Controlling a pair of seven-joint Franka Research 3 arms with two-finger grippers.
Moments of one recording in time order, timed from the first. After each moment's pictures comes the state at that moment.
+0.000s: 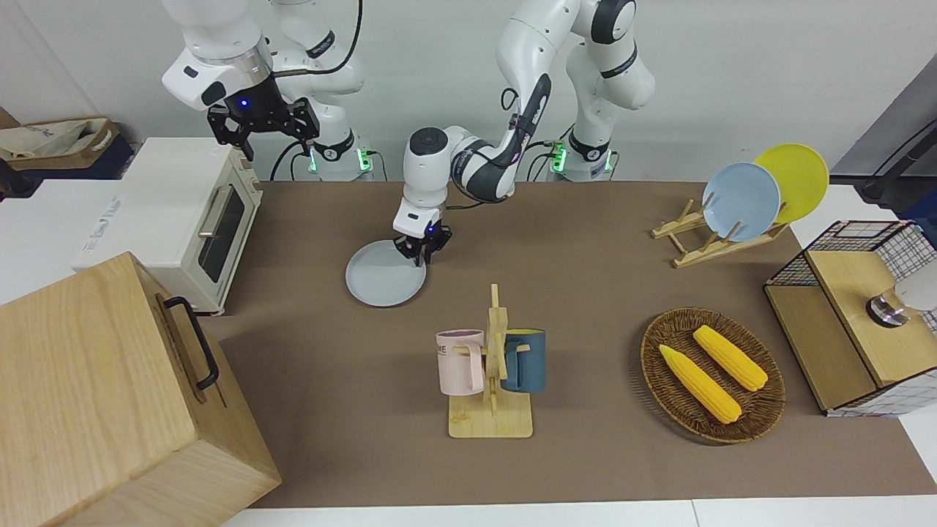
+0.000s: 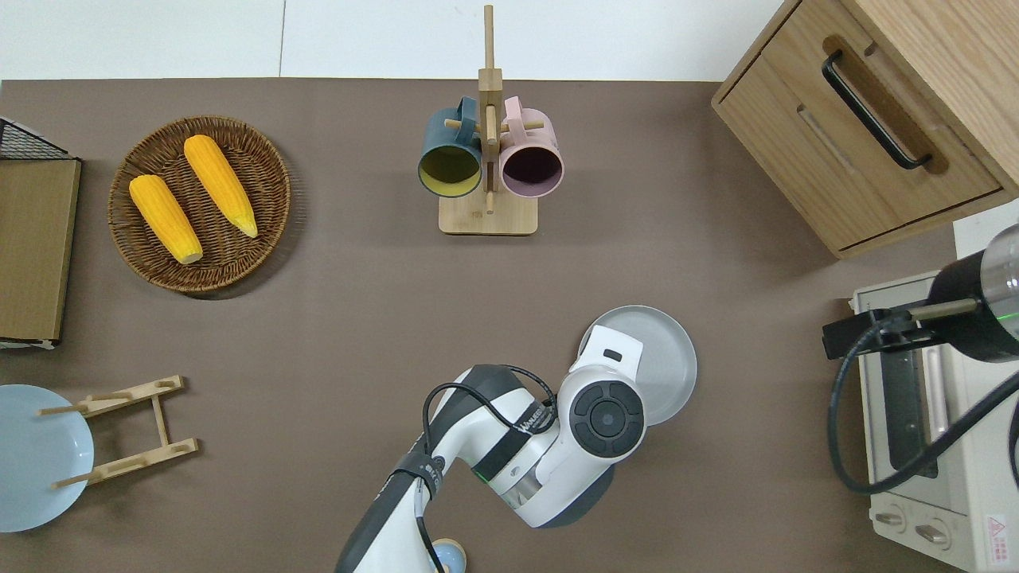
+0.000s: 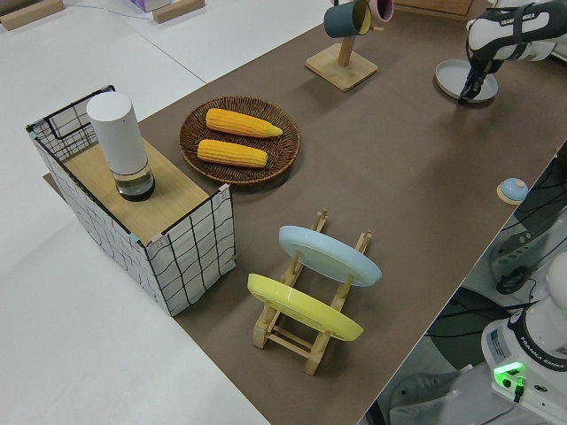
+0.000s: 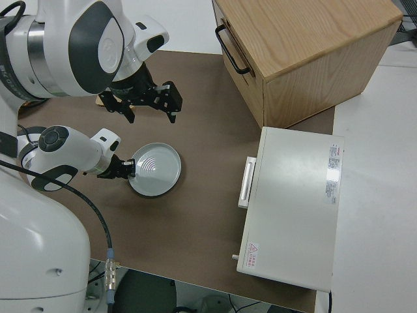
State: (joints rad) left arm -0.87 0.44 0.01 -1.83 -0.05 2.38 -1.18; right arm -0.03 -0.02 0.14 -1.48 0.00 1.33 0.02
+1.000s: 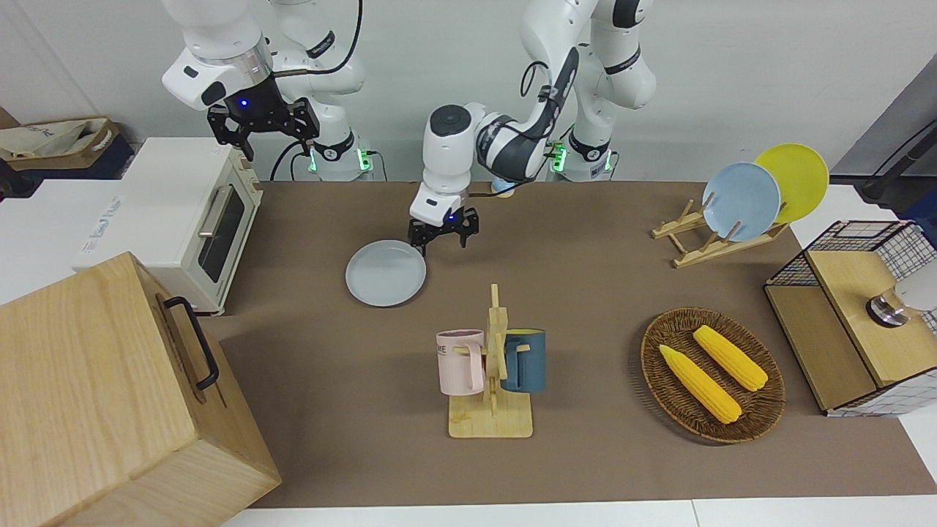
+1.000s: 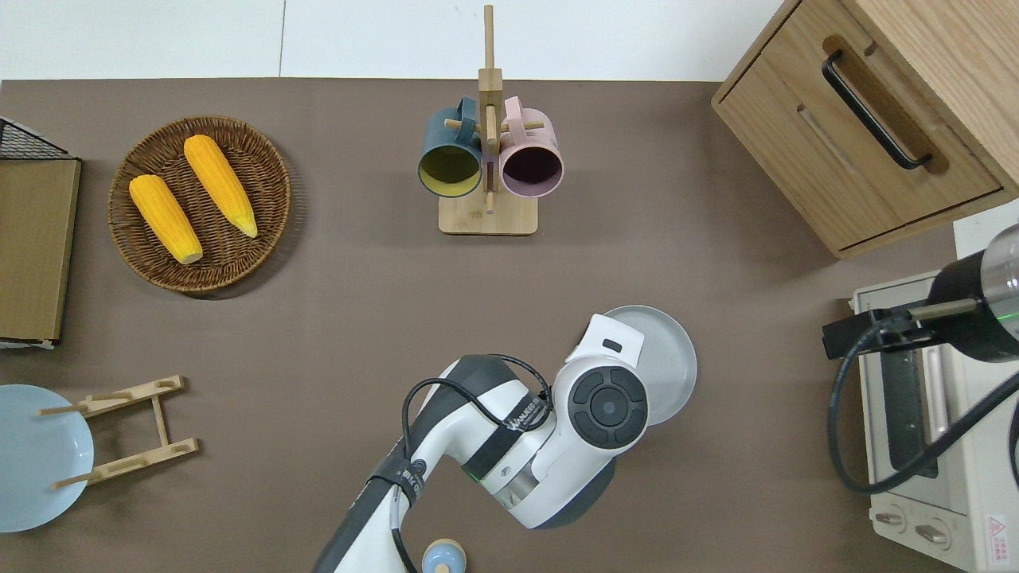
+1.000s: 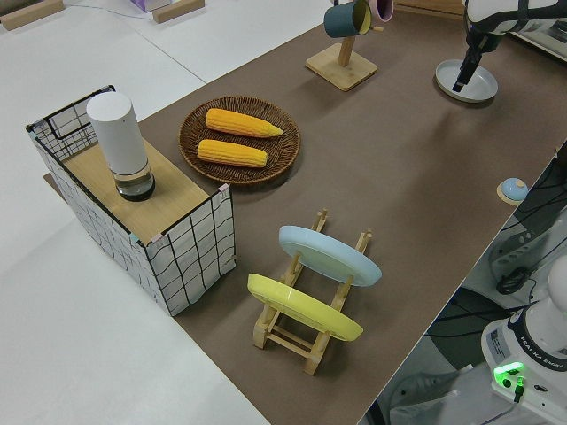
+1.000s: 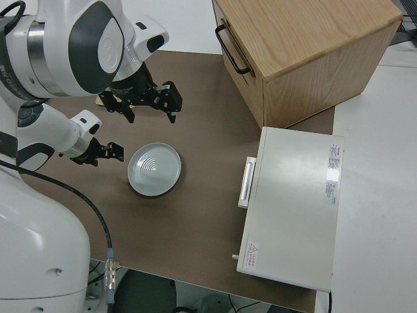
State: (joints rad) left arm -0.81 0.30 0.03 -1.83 -0.05 2.20 -1.00; right arm -0.03 -0.02 0.14 -1.48 0.00 1.33 0.02
